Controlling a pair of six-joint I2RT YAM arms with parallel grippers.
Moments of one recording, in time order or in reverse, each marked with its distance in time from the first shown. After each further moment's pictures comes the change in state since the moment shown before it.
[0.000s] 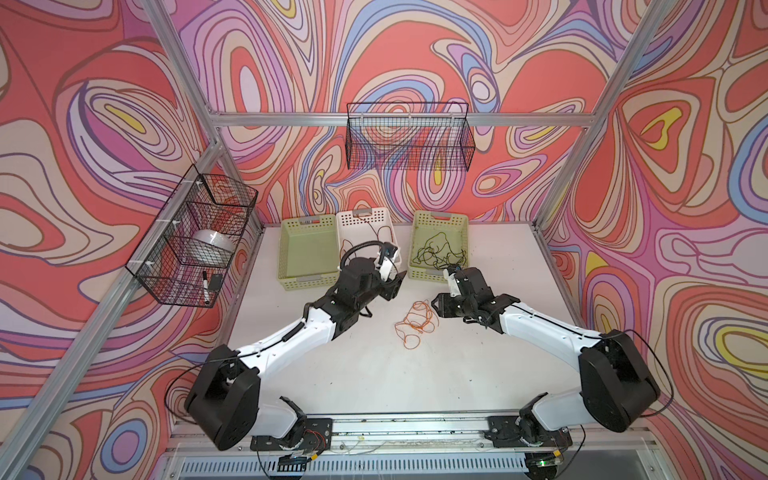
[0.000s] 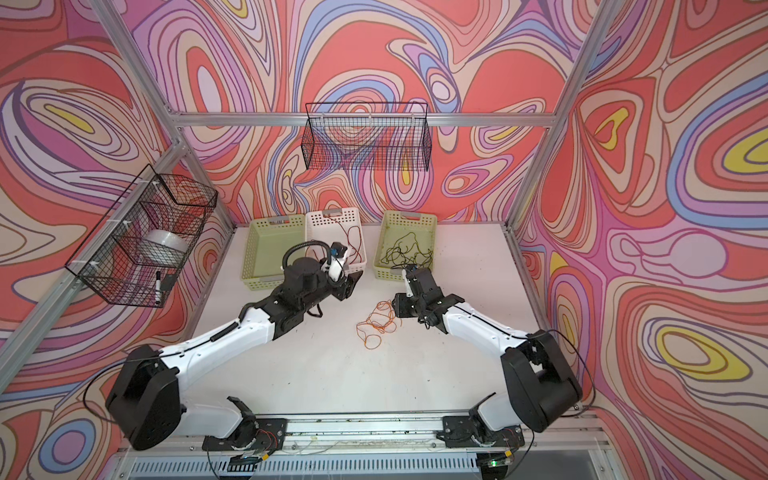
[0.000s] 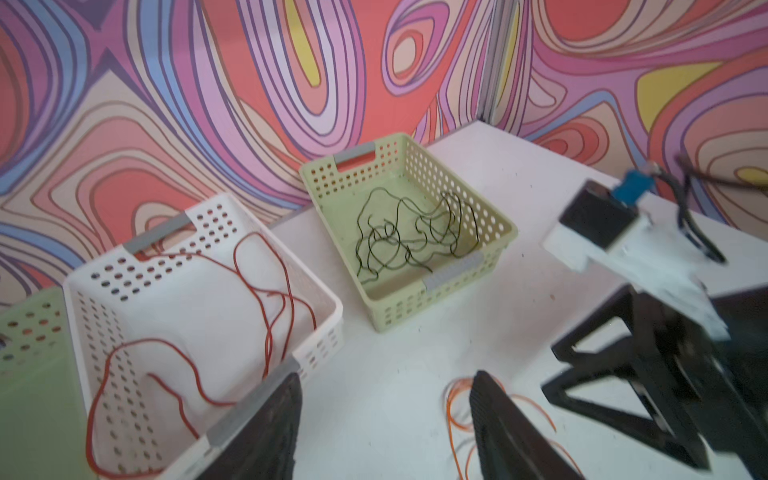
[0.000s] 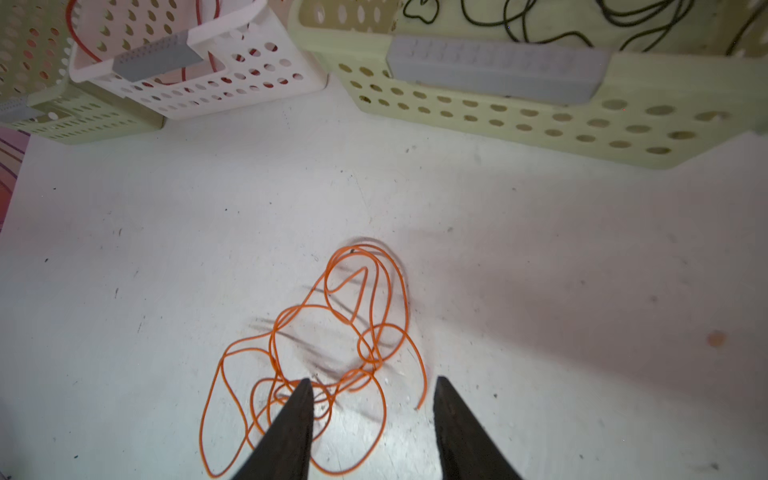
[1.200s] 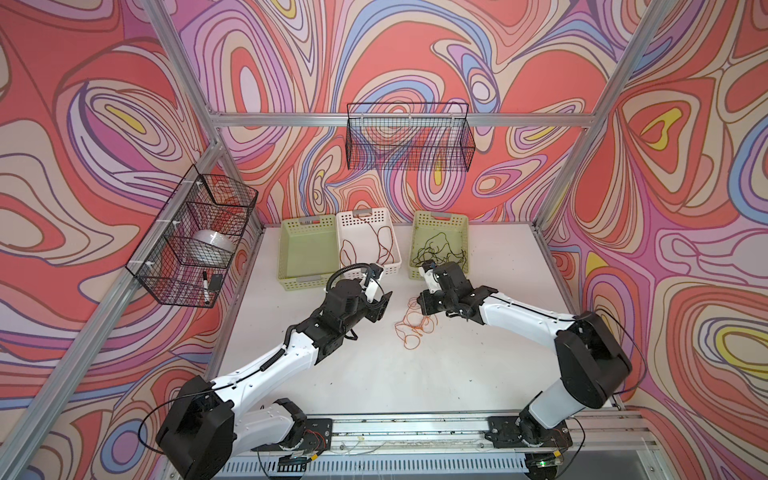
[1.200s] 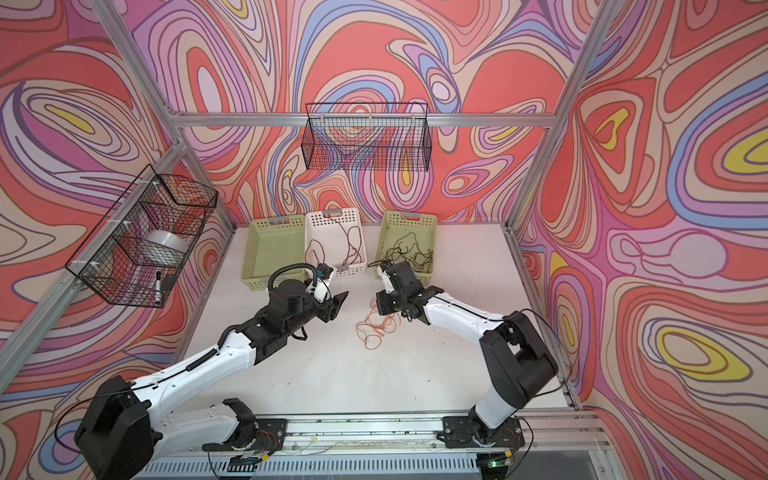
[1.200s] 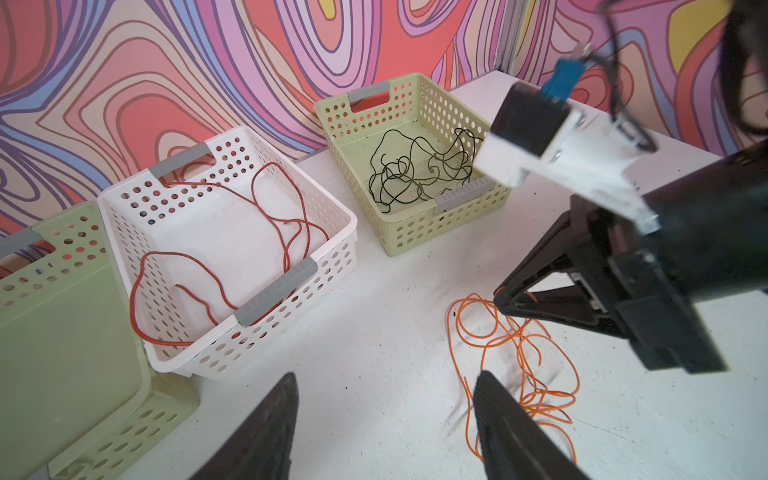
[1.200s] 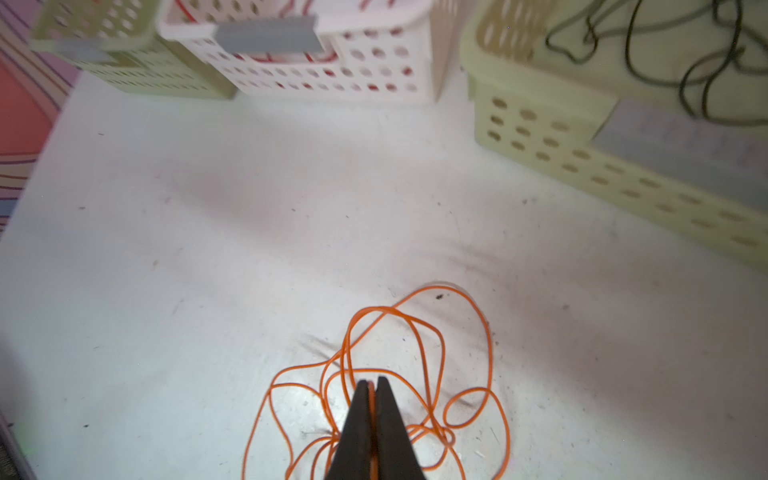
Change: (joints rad) left arm -0.001 -0.162 -0.154 -0.051 -0.043 -0.002; right arm 0.093 0.053 0.114 0.018 -0.044 -0.146
